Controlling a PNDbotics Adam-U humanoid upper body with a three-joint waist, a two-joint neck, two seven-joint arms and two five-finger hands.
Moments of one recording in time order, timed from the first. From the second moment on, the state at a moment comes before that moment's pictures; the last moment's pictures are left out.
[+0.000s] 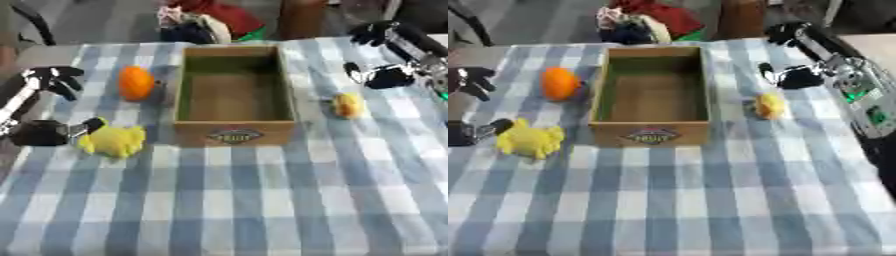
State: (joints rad) left arm -0.35 0.52 0.01 -1.62 -0.41 -0.14 -0.29; right arm -0.73 -0.59 0.20 -1.20 0.49 -0.14 0.22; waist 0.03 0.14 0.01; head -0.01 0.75
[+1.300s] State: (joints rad) left arm -0.35 0.52 0.01 -1.62 -0.39 -0.15 -0.30; right arm -0.75 -0.54 0.18 -0.95 0.61 -0.17 0.31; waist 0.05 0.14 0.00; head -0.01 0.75
